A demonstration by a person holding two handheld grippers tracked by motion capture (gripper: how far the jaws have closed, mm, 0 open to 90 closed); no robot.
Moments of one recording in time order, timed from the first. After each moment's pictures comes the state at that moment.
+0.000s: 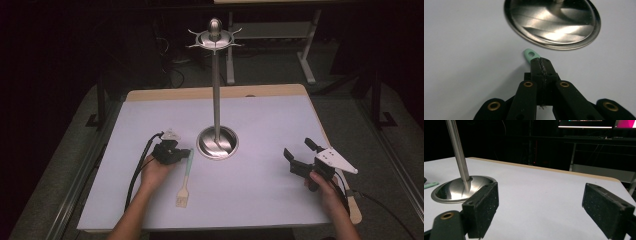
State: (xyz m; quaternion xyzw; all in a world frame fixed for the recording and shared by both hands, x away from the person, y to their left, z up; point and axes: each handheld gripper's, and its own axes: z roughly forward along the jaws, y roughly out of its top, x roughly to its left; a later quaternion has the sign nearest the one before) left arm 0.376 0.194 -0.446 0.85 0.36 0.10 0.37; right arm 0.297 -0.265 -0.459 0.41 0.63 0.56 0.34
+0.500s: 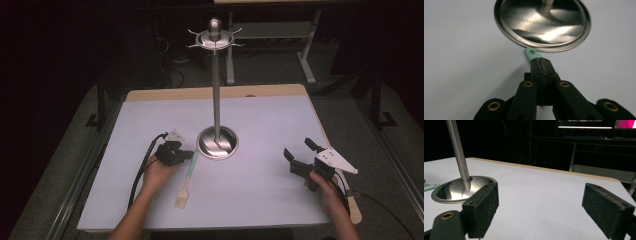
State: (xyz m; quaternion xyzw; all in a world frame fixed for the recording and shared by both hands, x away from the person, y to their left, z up) left arm 0.370 0.189 -0.436 0.85 0.35 0.09 0.37; right arm 0.297 -0.265 -0.459 0.41 0.63 0.56 0.35
